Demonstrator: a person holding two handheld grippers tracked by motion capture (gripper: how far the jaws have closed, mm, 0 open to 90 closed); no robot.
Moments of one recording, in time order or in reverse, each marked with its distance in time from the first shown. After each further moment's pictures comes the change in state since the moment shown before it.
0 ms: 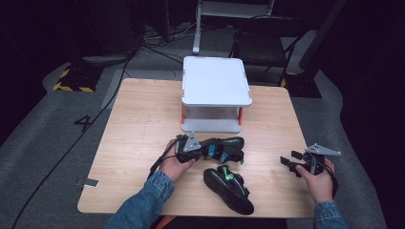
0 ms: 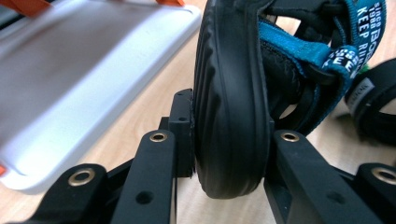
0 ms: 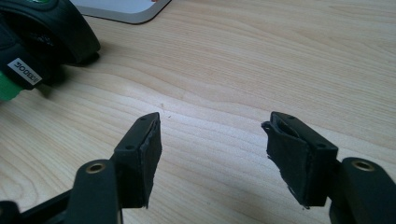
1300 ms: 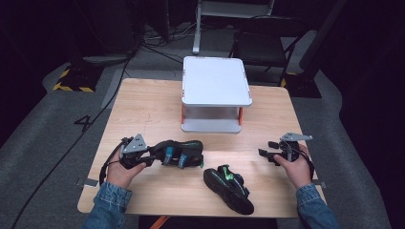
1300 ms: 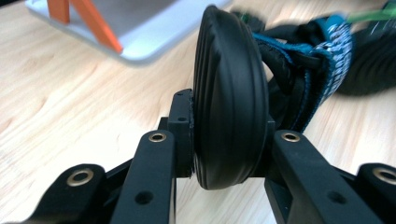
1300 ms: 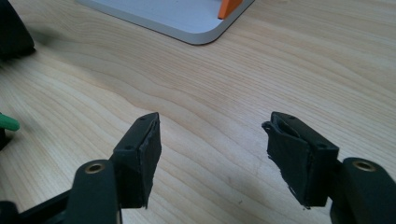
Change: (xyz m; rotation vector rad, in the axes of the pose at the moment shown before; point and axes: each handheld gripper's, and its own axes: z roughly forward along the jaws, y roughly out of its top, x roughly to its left) left arm 0.049 -0.073 -0.126 0.014 -0.032 -0.206; right arm 0.034 0.039 0.059 0.042 0.145 -0.098
